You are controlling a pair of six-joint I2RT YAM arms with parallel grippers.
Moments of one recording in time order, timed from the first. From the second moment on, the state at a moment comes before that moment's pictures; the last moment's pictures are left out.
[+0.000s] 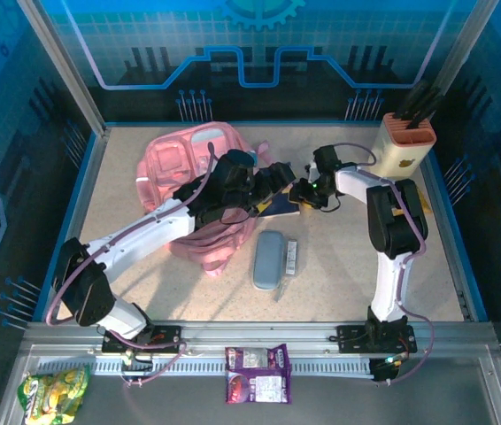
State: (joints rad) left arm -0.72 1.52 1.30 -0.31 0.18 -1.27; right arm 0.24 2.04 1.36 -0.52 -0.39 0.45
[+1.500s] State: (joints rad) left arm -0.72 1.52 1.31 -0.37 0.14 -1.24; right arm 0.32 2.11 1.42 -0.40 -0.49 0.61
